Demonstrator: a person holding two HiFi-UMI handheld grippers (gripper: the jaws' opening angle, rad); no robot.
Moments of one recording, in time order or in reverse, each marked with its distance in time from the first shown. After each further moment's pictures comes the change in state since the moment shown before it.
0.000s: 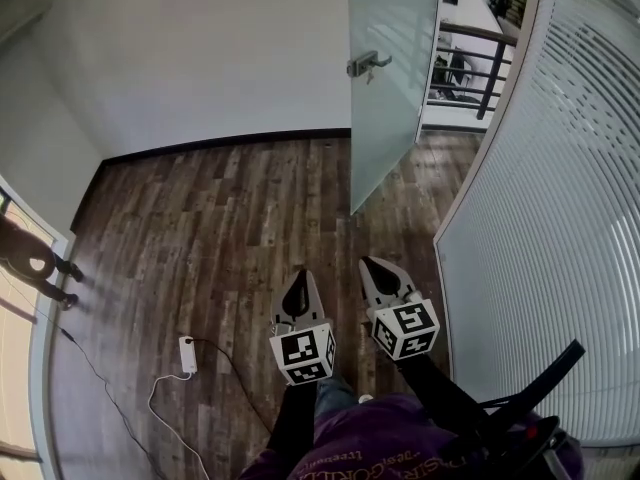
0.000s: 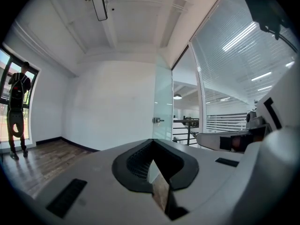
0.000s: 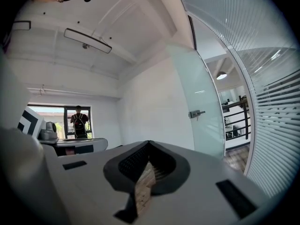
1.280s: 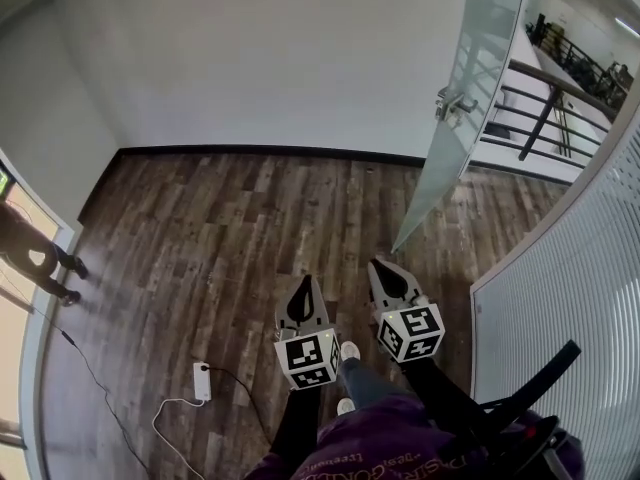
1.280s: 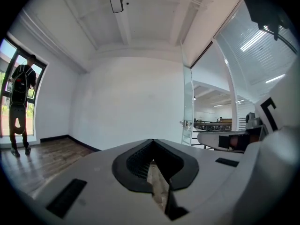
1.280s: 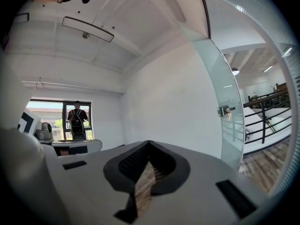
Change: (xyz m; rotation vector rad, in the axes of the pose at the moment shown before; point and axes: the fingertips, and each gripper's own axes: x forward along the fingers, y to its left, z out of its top) left arm 0.154 0.237 0.009 -0.060 -0.014 0.098; right arm 0.284 0.059 0.012 -0.043 0.017 0.056
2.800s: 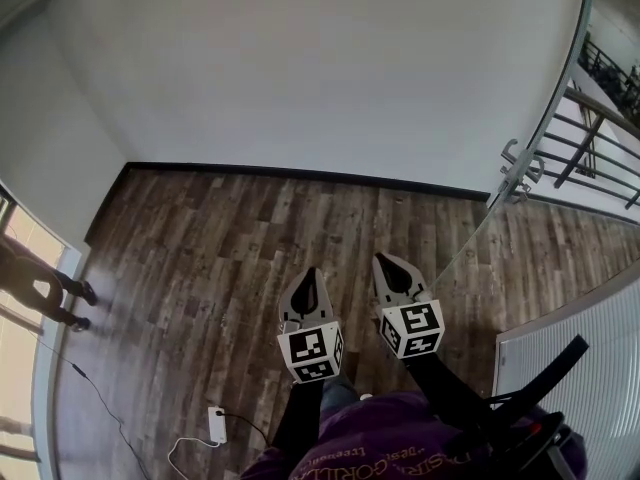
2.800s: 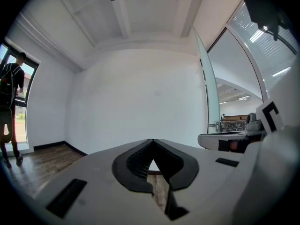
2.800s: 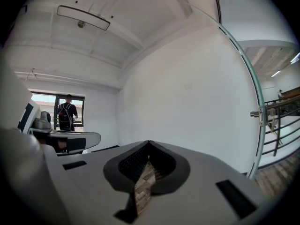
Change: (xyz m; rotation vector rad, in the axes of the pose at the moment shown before) left arm 0.309 0.114 0.054 0.028 0.002 0.041; right arm 0.316 -0.103 0.058 -0.065 0.009 0.015
